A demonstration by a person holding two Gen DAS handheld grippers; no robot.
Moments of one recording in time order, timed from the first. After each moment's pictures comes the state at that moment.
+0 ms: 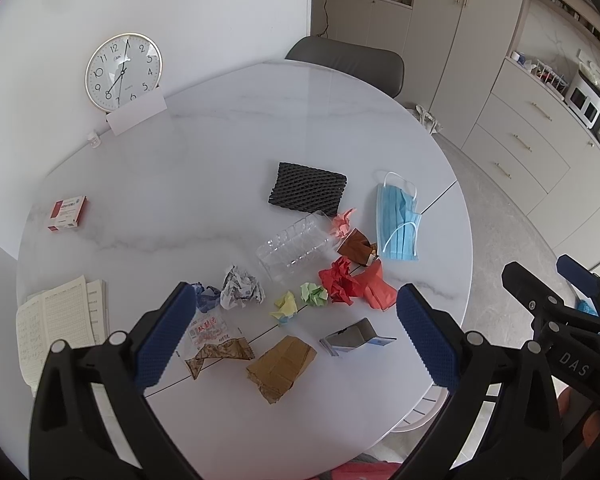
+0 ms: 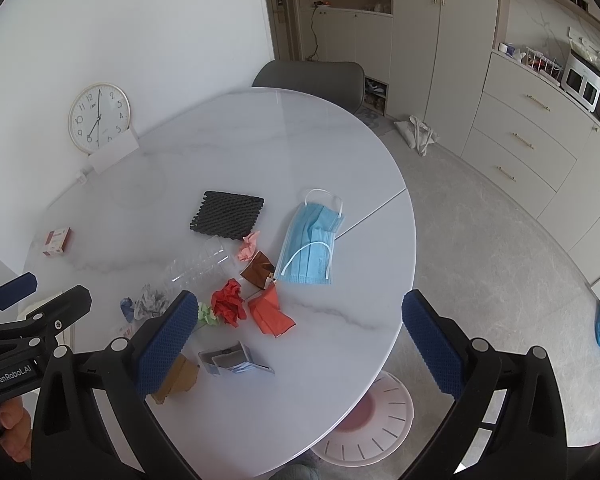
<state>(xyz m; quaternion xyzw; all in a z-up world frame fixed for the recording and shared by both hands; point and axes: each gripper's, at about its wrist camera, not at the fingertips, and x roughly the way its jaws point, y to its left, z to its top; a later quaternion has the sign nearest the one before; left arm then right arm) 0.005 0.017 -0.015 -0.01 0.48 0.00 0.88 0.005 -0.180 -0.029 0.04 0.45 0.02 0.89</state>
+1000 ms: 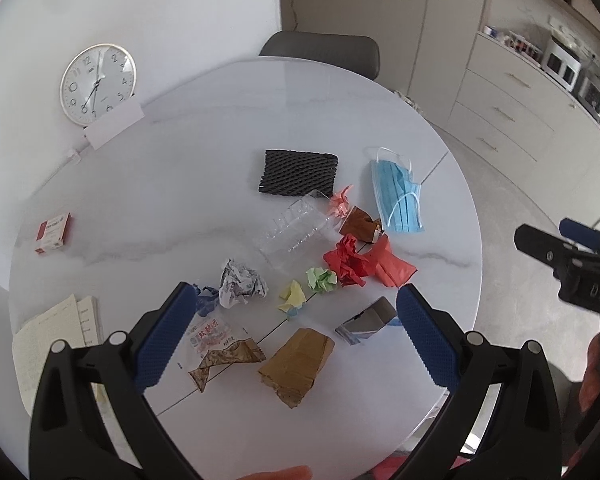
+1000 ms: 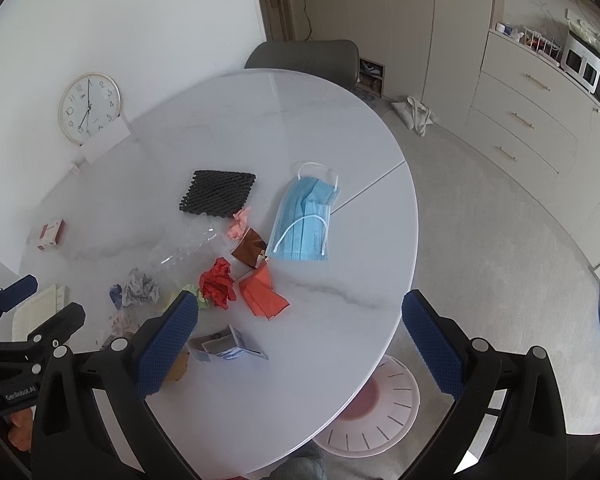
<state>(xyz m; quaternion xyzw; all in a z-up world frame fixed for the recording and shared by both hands) -0.006 0.026 -0.060 0.05 0.47 -0.06 0.88 0.003 -0.190 -0.063 0.06 0.48 0.01 0.88</state>
